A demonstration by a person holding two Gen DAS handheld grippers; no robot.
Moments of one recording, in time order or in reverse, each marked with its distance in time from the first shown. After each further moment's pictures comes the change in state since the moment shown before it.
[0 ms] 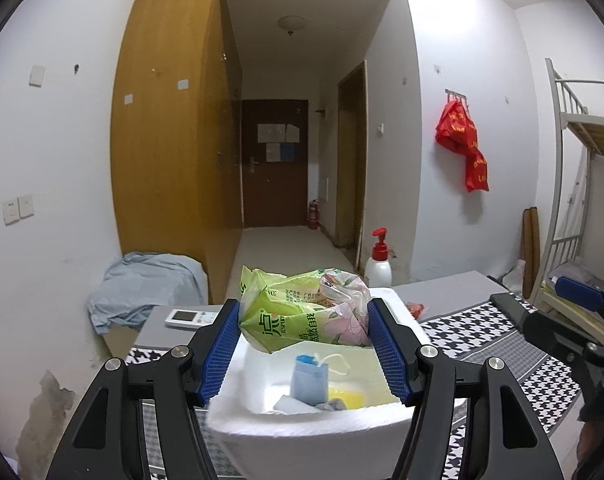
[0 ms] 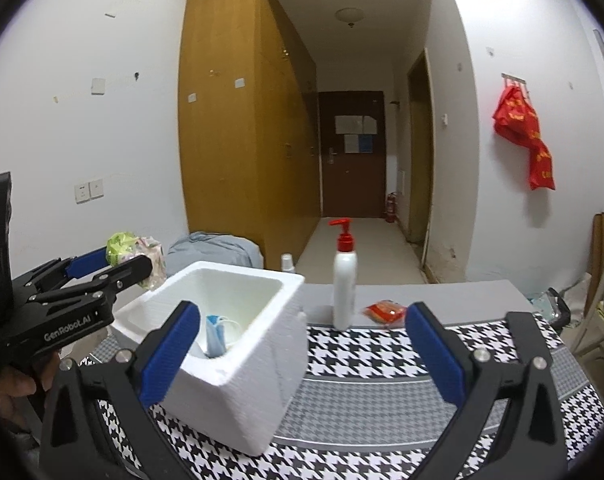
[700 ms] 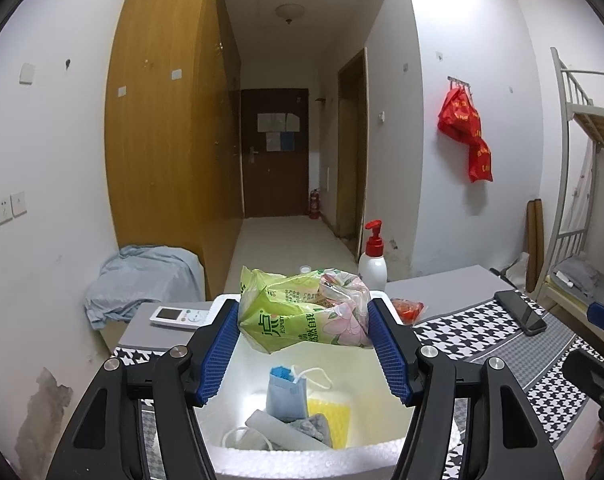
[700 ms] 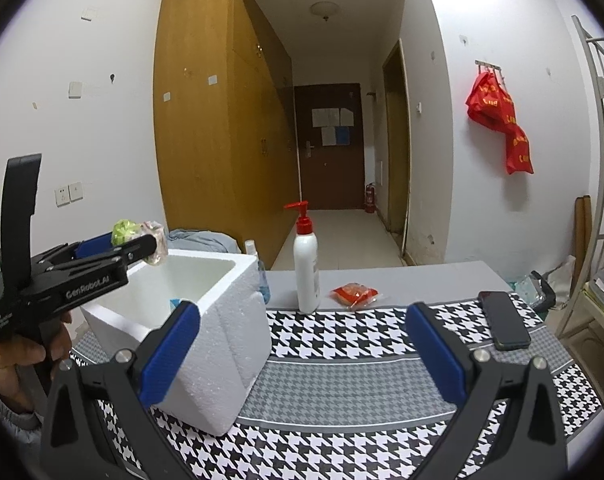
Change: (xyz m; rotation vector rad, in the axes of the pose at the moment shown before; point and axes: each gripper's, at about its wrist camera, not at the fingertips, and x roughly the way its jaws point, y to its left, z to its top) left arm 0.031 -0.020 0.004 0.001 0.043 0.018; right arm -0.007 -0.034 -0.018 0.036 0.024 -0.057
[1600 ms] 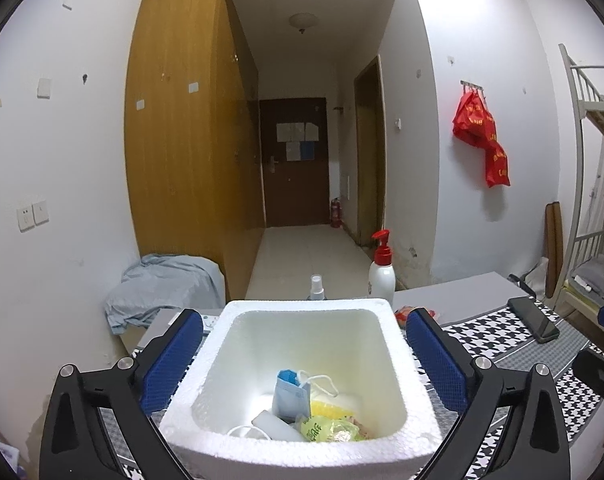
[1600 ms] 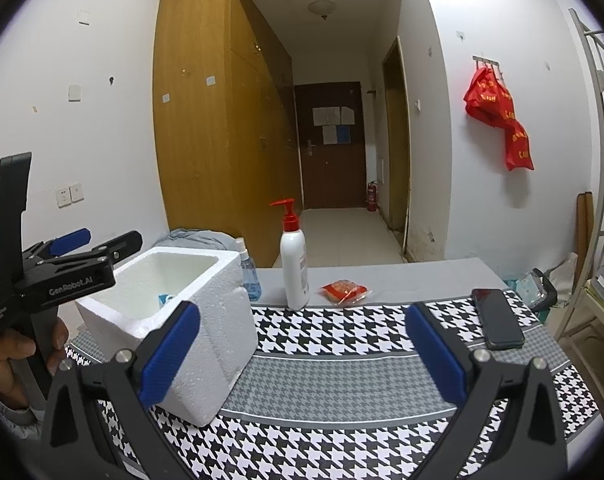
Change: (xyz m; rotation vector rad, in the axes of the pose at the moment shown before) left arm -0.015 -0.022 0.004 0.011 -0.040 0.090; right arm -0.008 -0.027 -0.004 0.007 -0.001 0.020
